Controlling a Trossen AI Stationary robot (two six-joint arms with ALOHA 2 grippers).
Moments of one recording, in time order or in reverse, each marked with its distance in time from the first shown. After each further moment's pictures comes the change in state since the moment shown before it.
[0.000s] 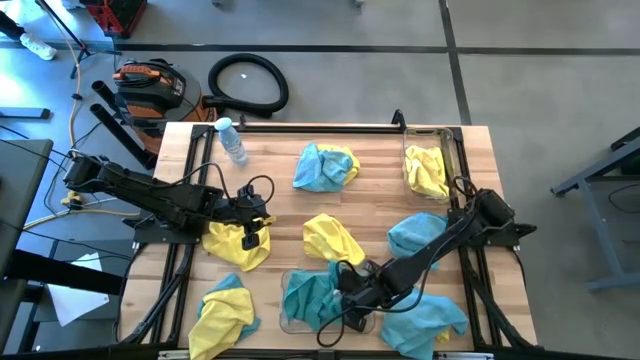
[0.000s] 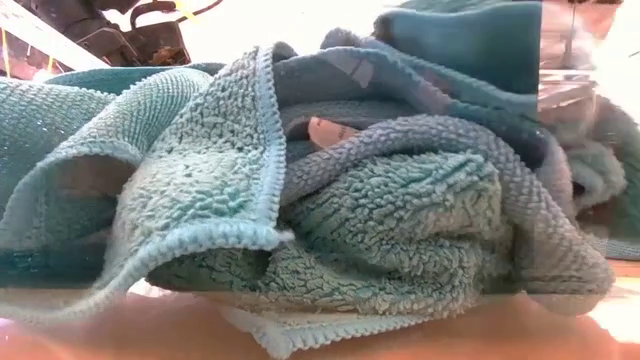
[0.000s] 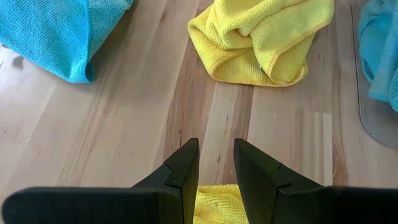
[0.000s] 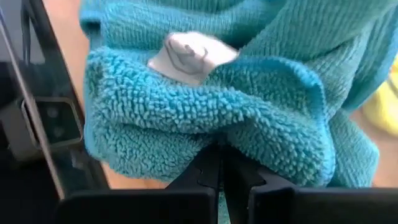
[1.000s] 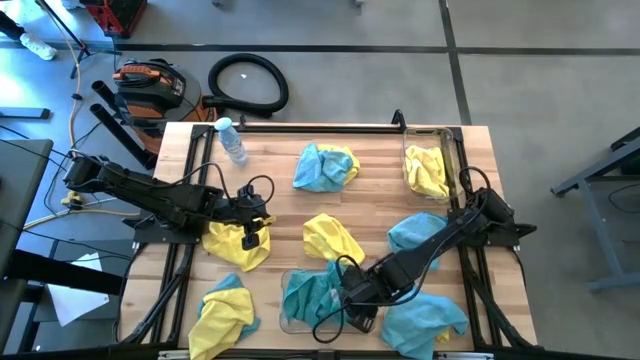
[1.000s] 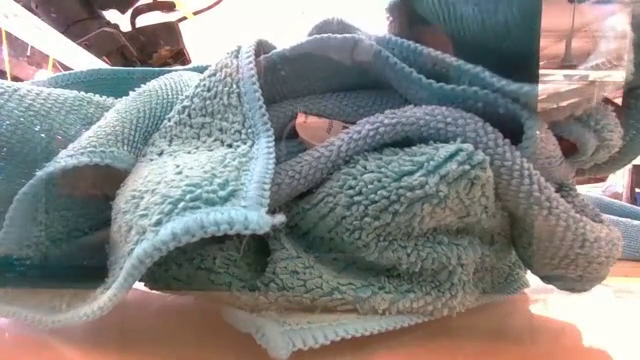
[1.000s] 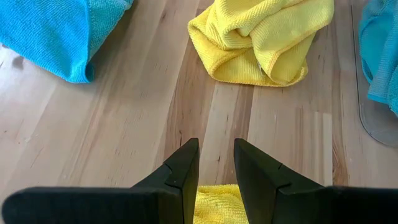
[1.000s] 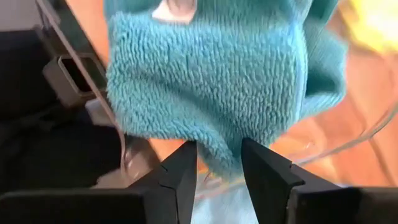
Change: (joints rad) left arm 0.000 0.000 0.000 0.000 0.000 0.000; right arm -0.027 0.000 0.231 -0.358 -0.205 0.108
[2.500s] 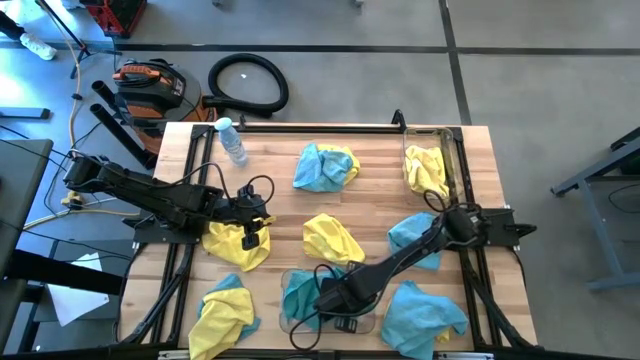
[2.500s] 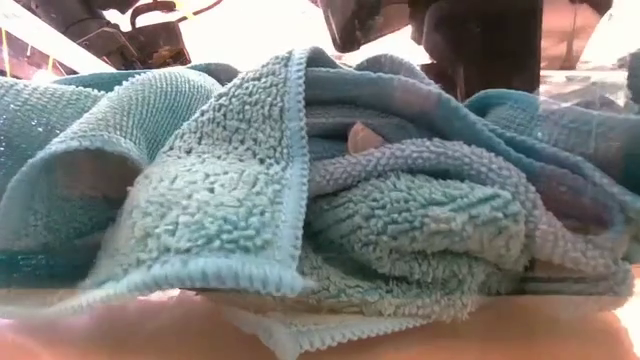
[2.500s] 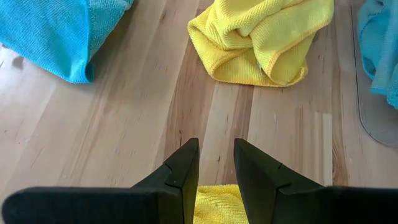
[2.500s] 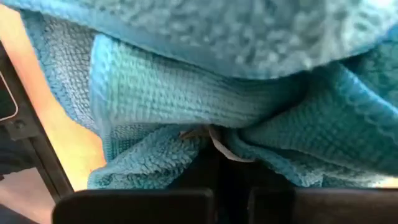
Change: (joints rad) left arm 0.000 0.000 0.000 0.000 0.000 0.000; right arm -0.038 0.293 0.162 -0.014 0.059 -0.335
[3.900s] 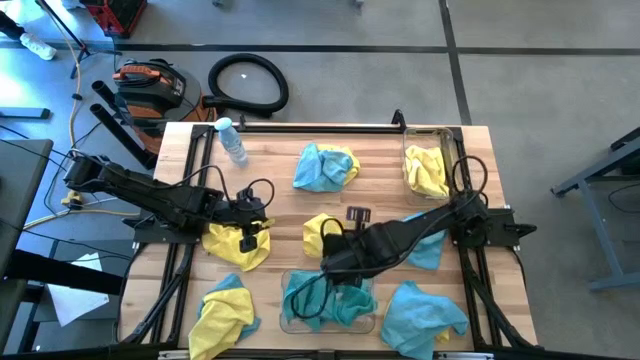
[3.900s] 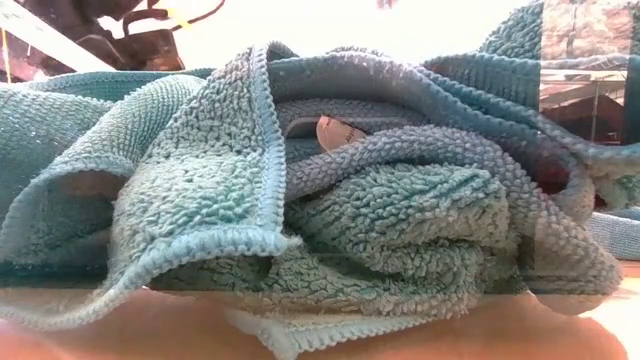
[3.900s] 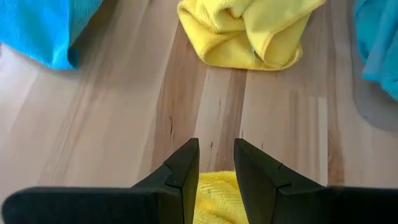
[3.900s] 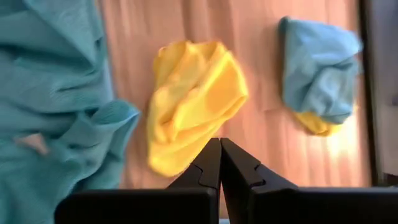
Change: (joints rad) left arm -0.011 0.000 -0.030 0.002 0.027 -0.008; right arm -0.091 -0.162 0.340 -0.459 0.495 -0.292
